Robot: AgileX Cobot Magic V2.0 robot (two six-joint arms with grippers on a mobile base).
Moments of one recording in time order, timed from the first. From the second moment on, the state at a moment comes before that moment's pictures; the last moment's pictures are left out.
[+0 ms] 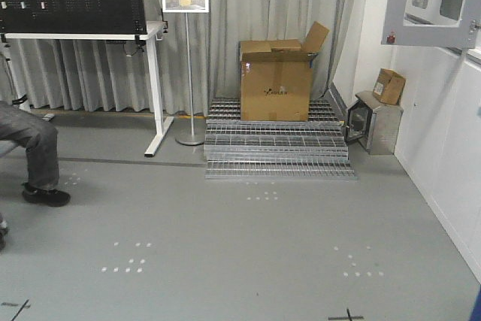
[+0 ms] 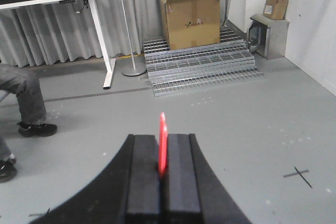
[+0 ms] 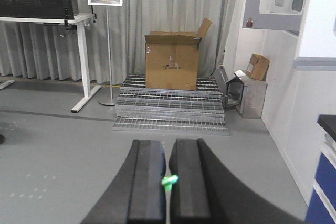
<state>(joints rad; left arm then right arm) -0.21 0.57 -0.49 0.41 0.20 -0.38 0.06 0.48 -0.38 -0.49 0.04 0.45</state>
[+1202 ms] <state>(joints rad) -0.21 0.57 -0.49 0.41 0.21 -0.38 0.06 0.48 -0.38 -0.49 0.04 0.45</state>
